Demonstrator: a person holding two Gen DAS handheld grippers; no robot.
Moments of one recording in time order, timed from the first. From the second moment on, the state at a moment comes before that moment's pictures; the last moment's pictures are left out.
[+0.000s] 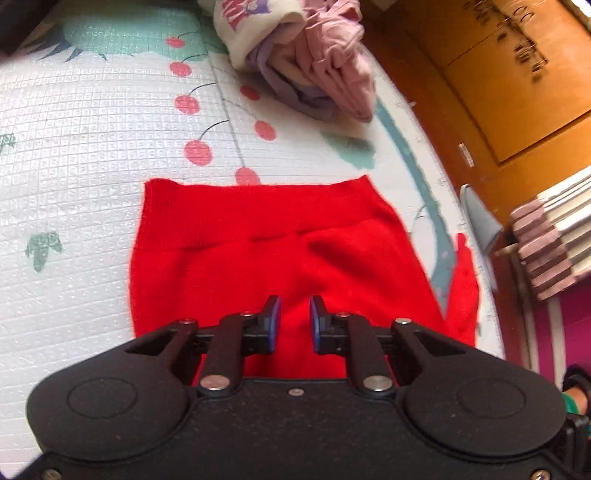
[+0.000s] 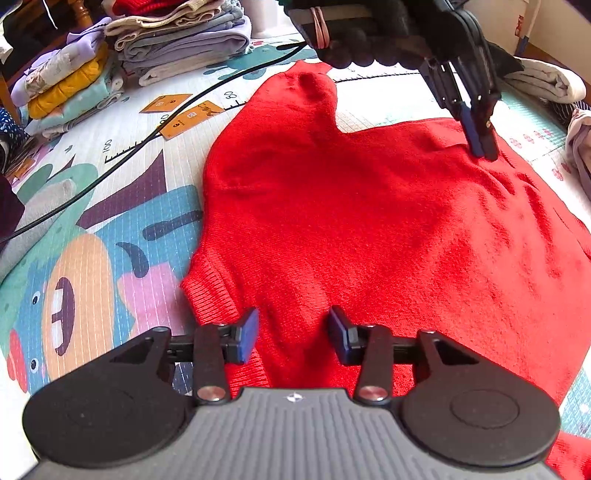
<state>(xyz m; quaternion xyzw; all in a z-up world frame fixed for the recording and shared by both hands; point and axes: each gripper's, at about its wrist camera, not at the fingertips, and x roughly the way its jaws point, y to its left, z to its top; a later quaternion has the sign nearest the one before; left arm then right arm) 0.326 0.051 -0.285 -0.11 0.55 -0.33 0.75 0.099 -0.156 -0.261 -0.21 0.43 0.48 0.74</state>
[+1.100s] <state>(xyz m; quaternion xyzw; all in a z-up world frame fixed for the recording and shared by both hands) 0.324 0.053 -0.273 0.13 0.47 -0.26 0.84 0.336 -0.253 -0.269 -0.09 0.44 0.18 0.87</state>
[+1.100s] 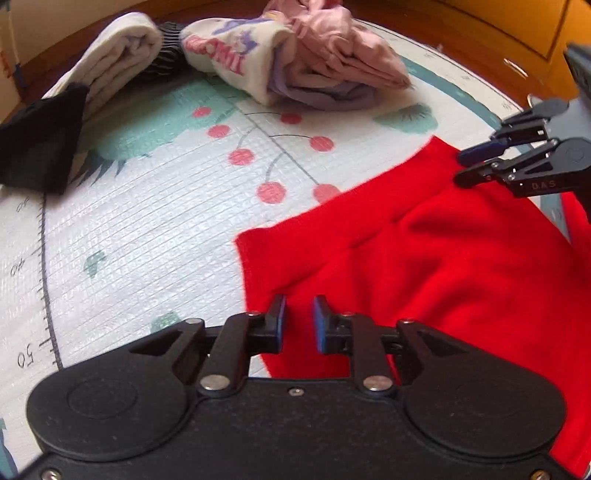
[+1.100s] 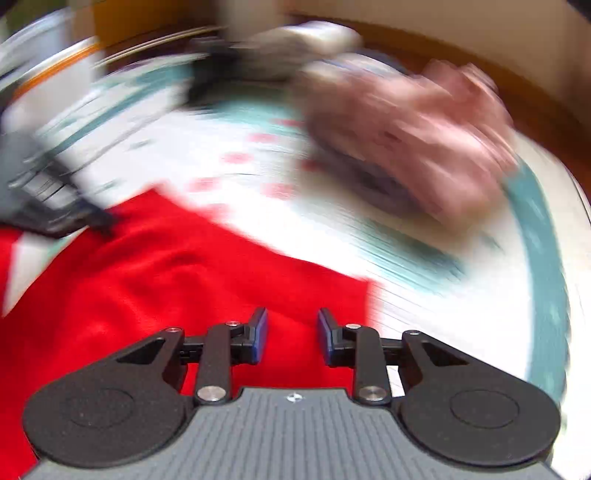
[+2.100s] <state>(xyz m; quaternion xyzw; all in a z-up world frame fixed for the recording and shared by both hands) 0.134 0.041 -0.234 0.26 0.44 -0.36 0.78 0.152 -0.216 -0.224 -0.17 0.40 0.36 0.82</state>
